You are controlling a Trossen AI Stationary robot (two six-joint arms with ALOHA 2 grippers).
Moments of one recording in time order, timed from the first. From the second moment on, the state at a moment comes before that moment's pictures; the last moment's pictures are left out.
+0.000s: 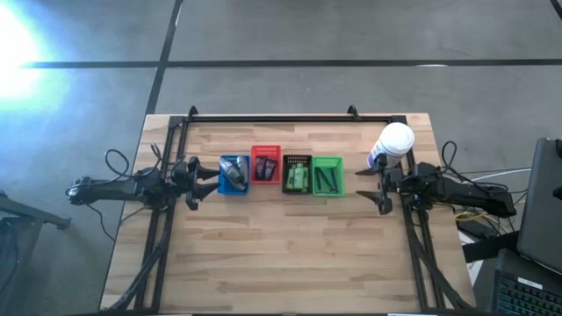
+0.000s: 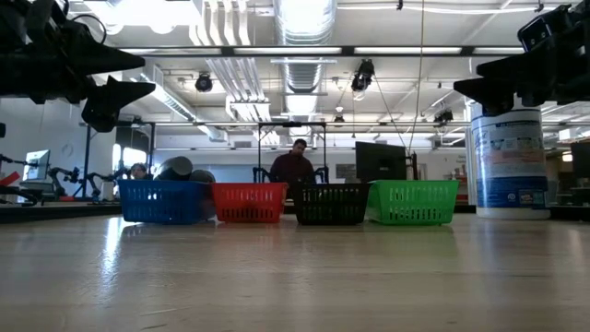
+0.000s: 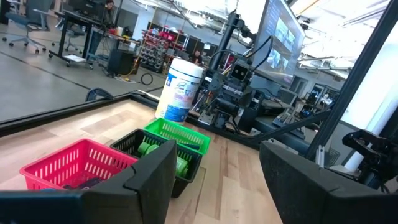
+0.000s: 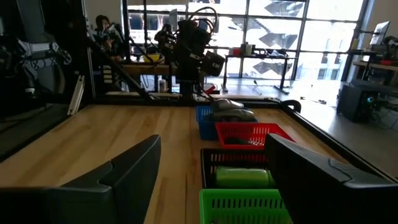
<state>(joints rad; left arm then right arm) -0.04 0.02 0.01 0.07 -0.21 -0.35 -0.14 0.01 0.01 0.03 -0.13 0.00</state>
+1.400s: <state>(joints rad) -0.04 0.02 0.01 0.07 -0.21 -0.35 -0.14 0.01 0.01 0.03 -0.13 0.00</state>
